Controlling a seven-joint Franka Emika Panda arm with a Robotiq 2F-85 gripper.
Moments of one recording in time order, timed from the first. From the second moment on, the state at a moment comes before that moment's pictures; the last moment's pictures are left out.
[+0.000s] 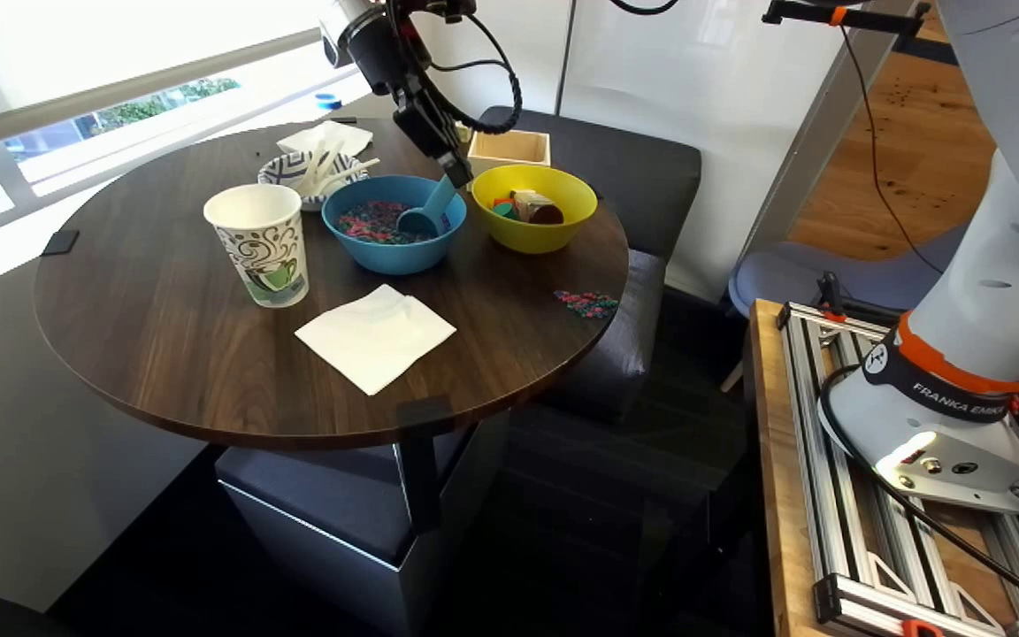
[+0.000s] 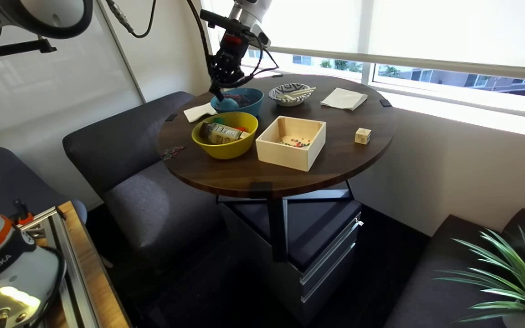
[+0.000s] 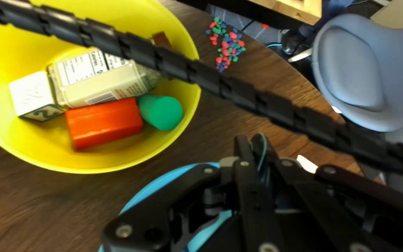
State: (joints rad) arm -0.03 0.82 0.05 -0.93 0.10 1.07 -0.23
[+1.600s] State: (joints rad) arm -0.26 1.02 0.14 -0.72 0.73 0.94 -0.02
